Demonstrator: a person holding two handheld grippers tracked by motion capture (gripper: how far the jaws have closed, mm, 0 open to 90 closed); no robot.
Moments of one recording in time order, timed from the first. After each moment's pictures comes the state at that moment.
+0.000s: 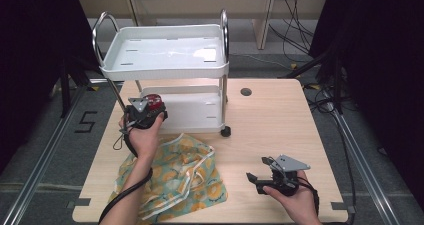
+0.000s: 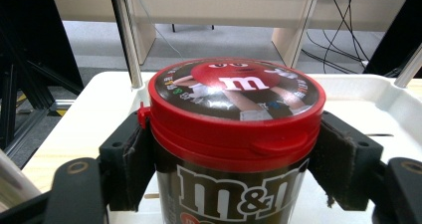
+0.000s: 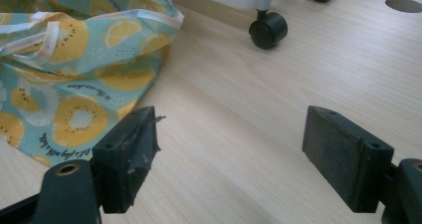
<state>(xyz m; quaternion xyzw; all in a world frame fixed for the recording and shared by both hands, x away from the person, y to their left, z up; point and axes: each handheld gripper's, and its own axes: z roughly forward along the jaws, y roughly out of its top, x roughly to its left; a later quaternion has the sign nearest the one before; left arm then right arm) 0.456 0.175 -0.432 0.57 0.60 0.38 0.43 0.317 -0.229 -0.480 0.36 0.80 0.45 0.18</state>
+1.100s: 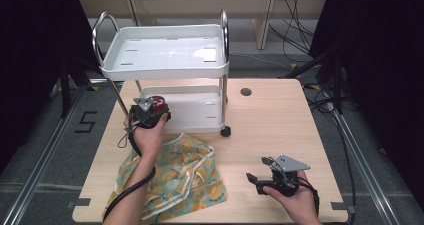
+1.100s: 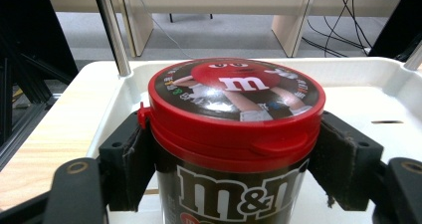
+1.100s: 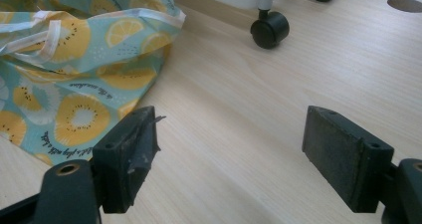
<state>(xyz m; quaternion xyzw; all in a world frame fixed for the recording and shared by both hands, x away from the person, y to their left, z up) 0.467 0.168 -0.444 0.58 0.60 0.37 0.42 0.315 -0.228 -0.479 0.36 0.80 0.45 0.17</state>
